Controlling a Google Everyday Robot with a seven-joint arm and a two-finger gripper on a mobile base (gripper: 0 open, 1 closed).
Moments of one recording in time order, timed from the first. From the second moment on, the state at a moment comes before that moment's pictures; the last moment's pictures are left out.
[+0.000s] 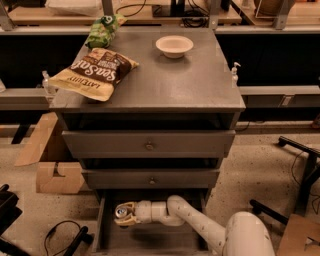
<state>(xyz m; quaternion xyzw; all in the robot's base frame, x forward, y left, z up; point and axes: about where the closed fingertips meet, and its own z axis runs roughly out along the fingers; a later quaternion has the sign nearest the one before) 0.556 0.165 0.280 -0.52 0.53 0.46 0.49</state>
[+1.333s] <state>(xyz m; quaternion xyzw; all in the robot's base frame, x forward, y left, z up) 0.556 0.184 0.210 -0.54 0.53 0.45 0.47</state>
